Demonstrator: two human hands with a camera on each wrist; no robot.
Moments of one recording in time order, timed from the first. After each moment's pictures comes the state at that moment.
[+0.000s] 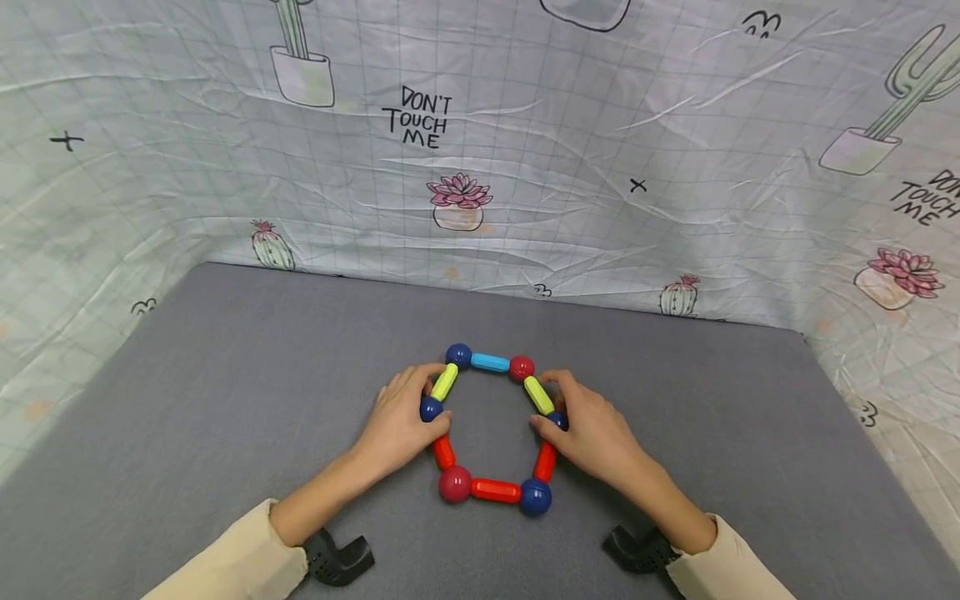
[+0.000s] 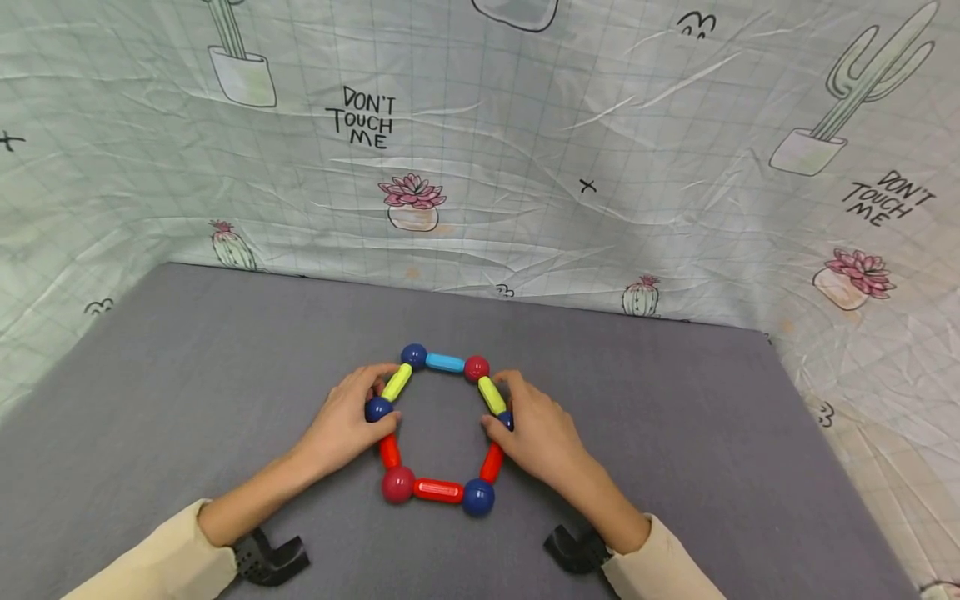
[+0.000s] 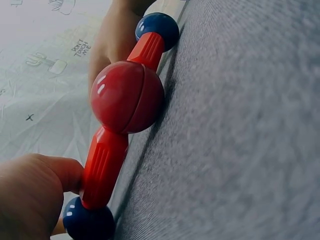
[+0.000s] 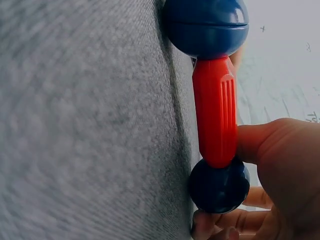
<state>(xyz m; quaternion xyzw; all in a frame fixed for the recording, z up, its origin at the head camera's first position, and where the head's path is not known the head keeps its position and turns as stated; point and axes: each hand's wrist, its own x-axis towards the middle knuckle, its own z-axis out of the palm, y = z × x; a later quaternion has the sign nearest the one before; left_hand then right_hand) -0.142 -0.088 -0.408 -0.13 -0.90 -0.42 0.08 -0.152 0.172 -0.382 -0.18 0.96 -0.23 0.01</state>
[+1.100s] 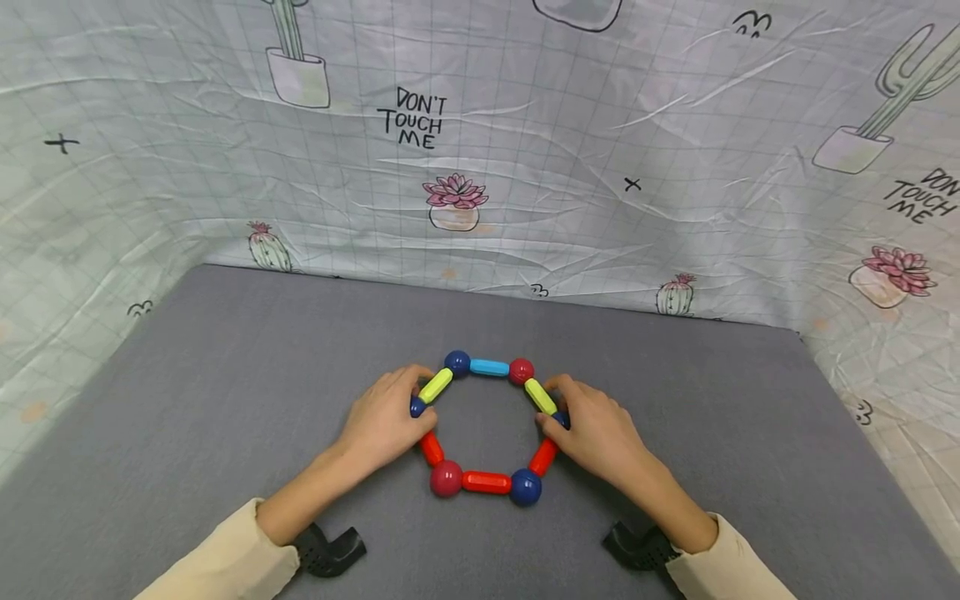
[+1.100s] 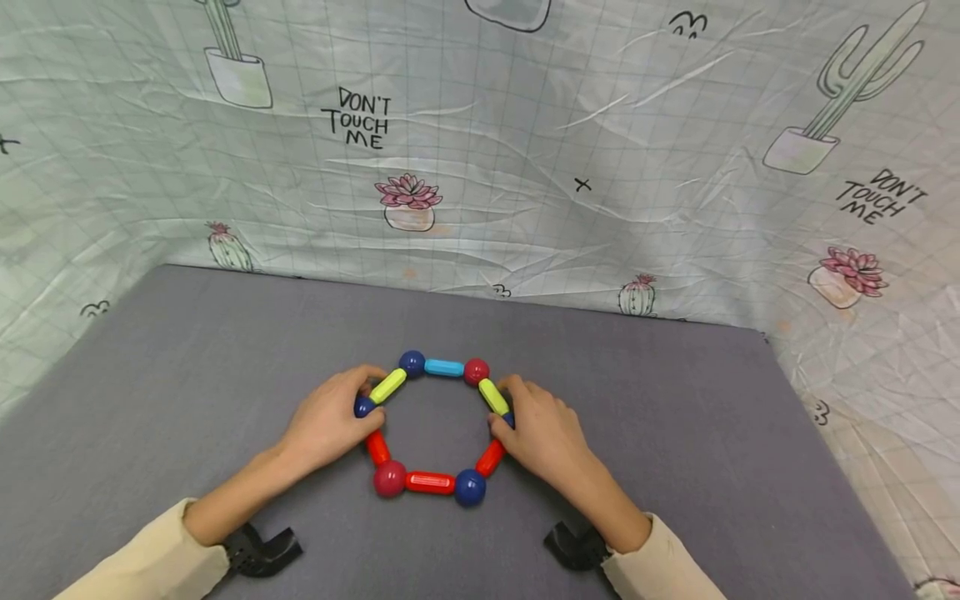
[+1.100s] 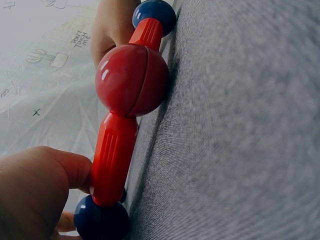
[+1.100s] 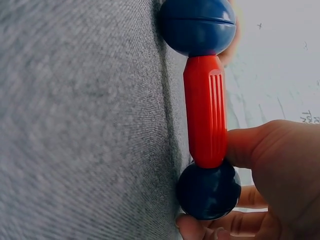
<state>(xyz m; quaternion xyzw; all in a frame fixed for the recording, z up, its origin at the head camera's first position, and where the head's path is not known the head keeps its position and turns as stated) -0.143 -0.094 -0.398 -0.09 -0.94 -0.33 0.05 -0.150 0.176 -0.378 -0.16 0.97 -0.18 -0.01</state>
